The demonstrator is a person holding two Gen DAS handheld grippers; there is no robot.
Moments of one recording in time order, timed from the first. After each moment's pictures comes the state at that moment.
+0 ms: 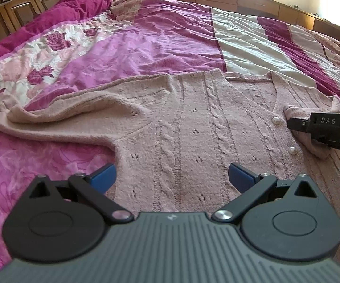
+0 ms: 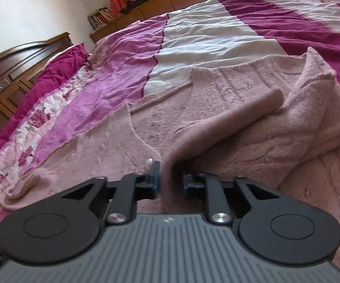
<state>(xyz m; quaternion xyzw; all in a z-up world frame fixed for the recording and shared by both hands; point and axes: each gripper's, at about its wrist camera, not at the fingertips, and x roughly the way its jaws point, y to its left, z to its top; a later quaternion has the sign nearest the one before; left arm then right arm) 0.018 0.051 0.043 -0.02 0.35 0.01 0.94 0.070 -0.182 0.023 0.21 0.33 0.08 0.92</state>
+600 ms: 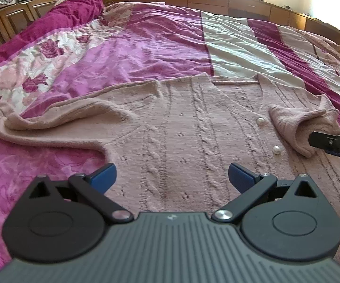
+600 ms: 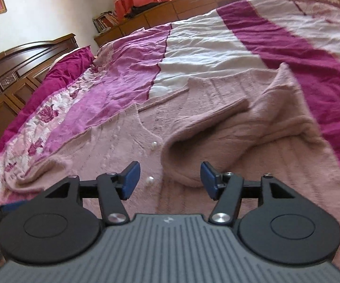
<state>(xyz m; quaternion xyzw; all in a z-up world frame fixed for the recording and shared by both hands) 0.007 0.035 0.054 -0.01 0.34 -0.01 0.94 -0.017 -0.203 0.063 0.17 0.31 0.07 0.93</state>
